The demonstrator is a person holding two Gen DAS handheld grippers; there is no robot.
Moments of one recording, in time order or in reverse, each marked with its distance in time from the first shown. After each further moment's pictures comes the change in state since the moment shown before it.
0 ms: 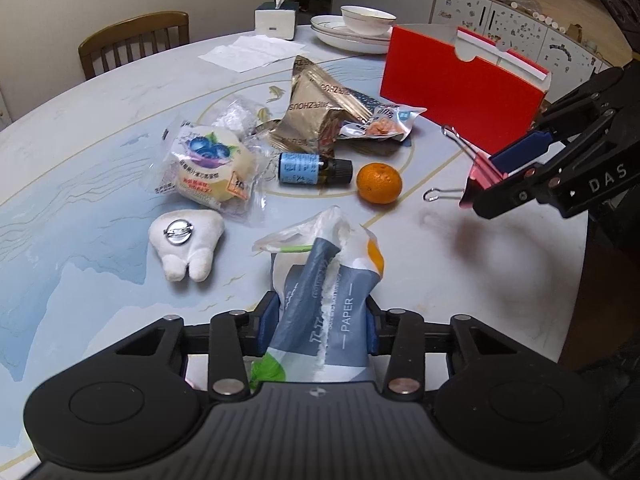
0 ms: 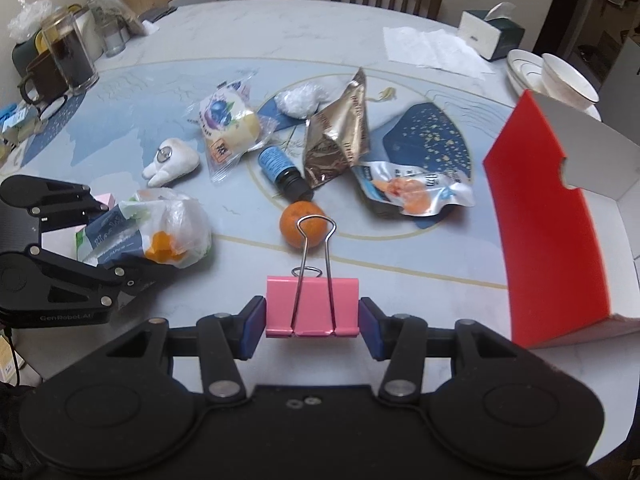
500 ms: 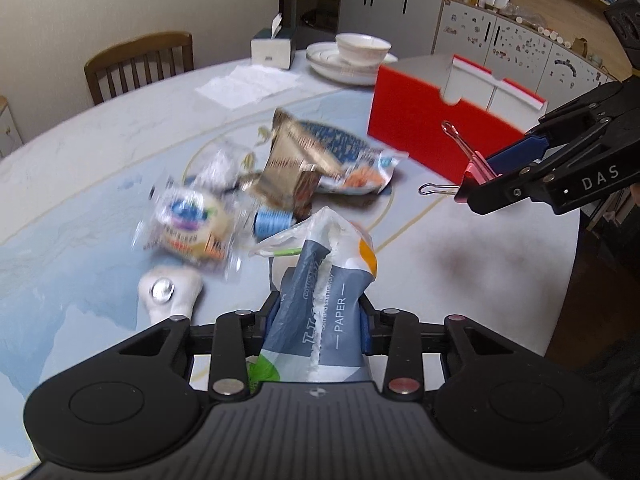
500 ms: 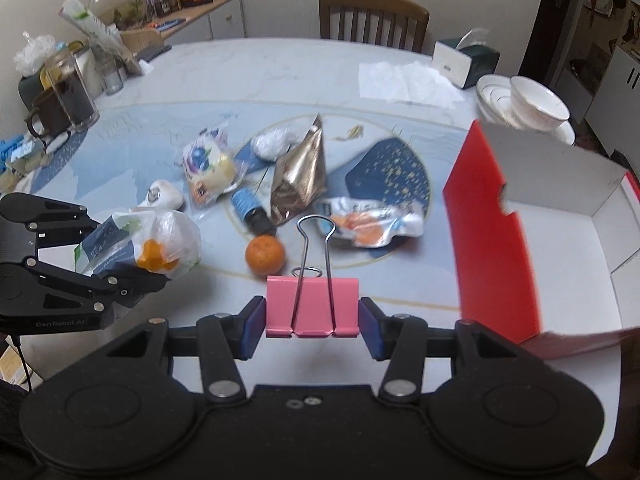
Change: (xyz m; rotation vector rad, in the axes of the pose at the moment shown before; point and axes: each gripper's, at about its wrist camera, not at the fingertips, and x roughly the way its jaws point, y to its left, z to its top) left arm -0.020 -0.035 0.043 -0.015 -0.044 0.032; right arm -0.038 -0.042 0.004 0.004 -0.106 0.023
